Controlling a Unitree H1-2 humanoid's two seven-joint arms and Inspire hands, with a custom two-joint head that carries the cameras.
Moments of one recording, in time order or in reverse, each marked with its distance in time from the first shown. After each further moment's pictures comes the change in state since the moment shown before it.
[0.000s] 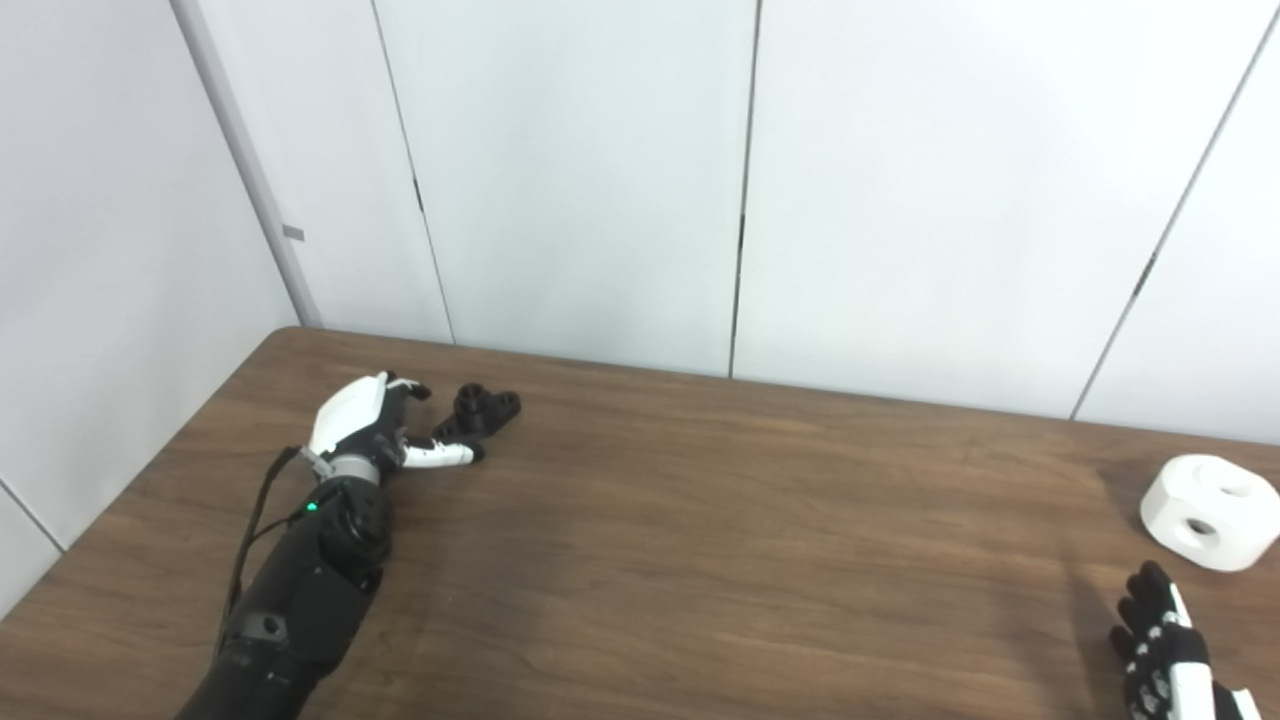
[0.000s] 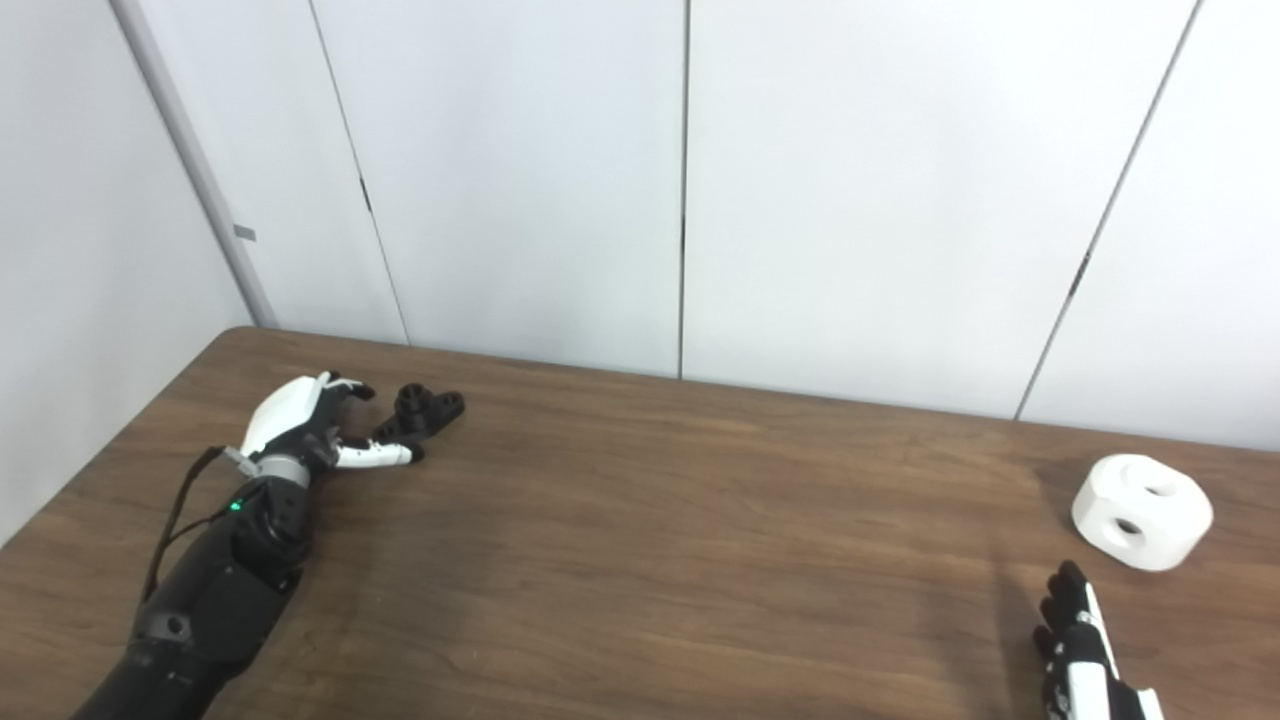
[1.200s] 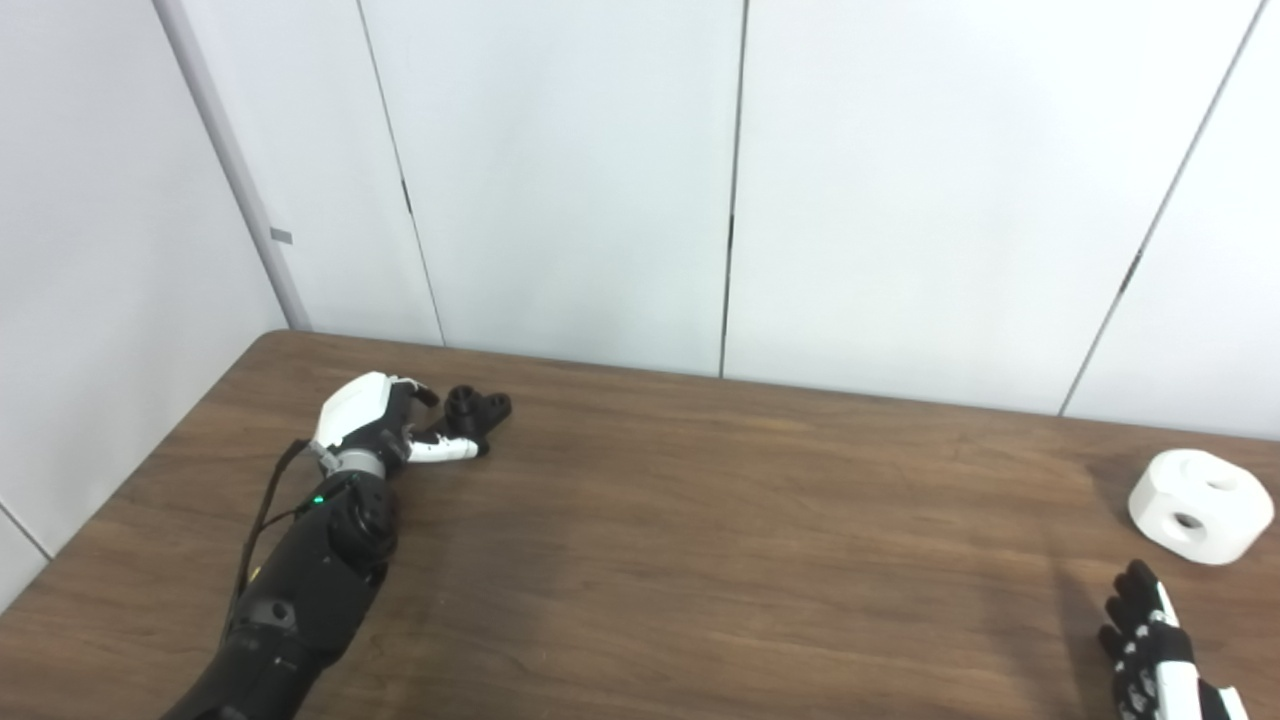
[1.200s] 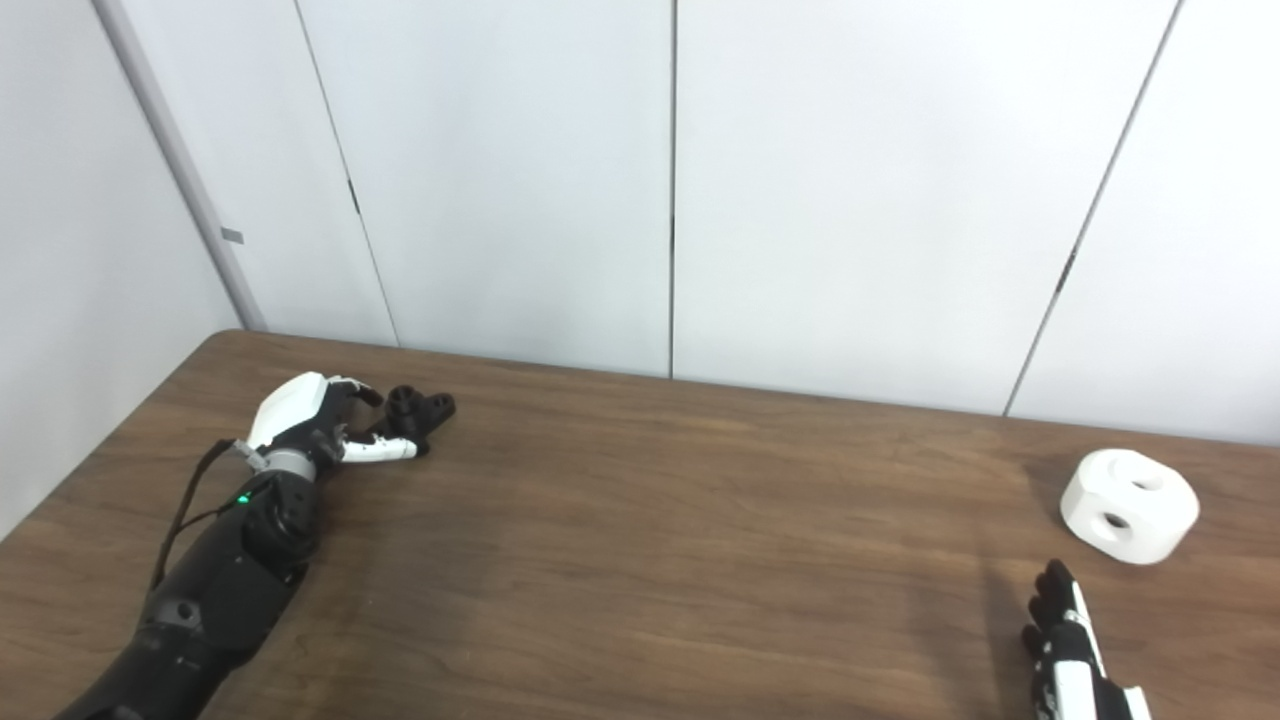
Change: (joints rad) left arm -0.040 0.000 -0.037 0.060 -0.008 -0.014 0.029; right arm 0.015 0.003 0.006 -0.018 0.001 0.004 -0.002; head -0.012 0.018
